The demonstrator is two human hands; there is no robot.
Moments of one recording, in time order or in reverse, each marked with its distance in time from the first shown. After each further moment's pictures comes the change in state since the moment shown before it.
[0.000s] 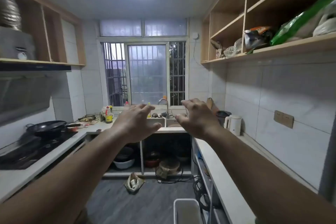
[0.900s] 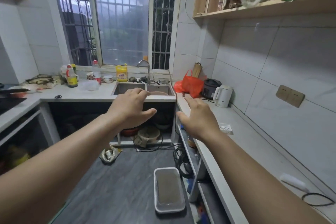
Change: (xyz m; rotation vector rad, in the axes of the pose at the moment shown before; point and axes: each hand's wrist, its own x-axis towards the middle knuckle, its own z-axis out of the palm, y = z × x) left_hand 0.191 -0.115 0.227 -0.126 -0.154 0.067; right_hand 0.134 0.107 0.226 -0.040 -0.140 0.321
